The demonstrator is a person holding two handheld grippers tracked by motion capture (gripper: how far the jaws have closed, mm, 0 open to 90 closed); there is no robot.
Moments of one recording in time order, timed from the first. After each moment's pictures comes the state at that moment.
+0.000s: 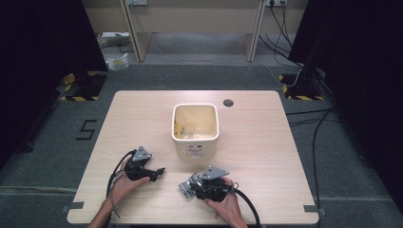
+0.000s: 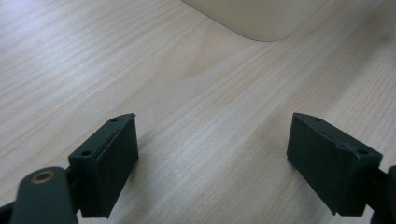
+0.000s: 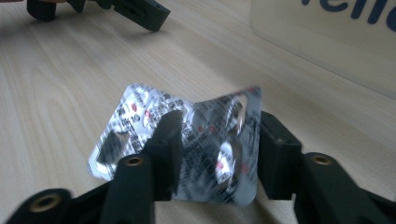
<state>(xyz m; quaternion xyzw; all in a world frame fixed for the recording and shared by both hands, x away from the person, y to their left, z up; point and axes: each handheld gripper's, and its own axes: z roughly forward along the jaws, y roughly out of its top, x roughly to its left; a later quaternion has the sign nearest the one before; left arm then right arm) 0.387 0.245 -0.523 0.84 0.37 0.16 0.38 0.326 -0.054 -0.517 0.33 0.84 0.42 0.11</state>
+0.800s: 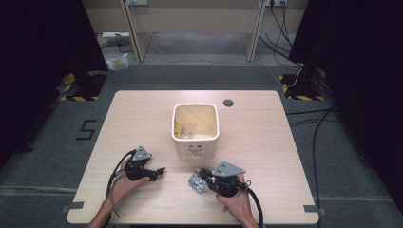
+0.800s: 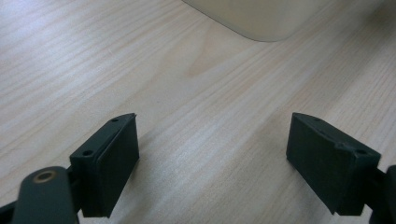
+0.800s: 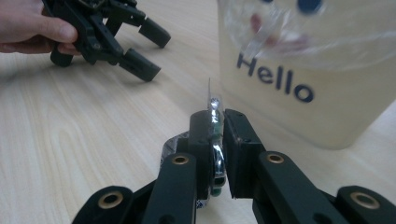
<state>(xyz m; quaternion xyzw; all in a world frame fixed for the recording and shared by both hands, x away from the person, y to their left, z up) 0.387 0.245 -0.523 0.83 0.37 0.16 0.38 0.327 -0.087 -0.484 0.30 0.81 0.48 0.16</state>
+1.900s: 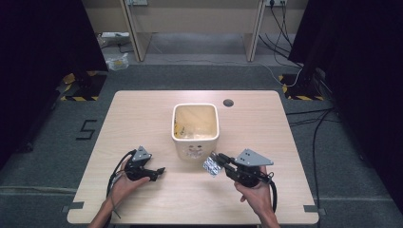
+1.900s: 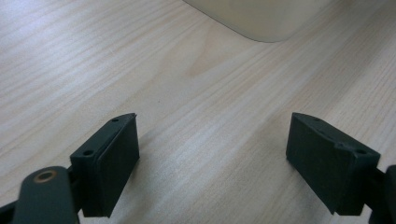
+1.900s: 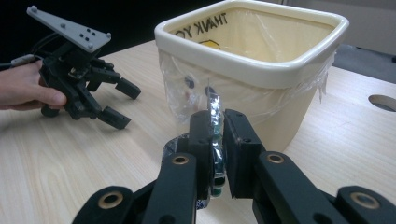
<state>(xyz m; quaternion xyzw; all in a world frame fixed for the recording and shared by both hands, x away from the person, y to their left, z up) 0.387 0.244 -0.523 0.83 0.37 0.16 0.38 0.332 -0.134 -0.428 0.31 0.77 0.52 0.19</state>
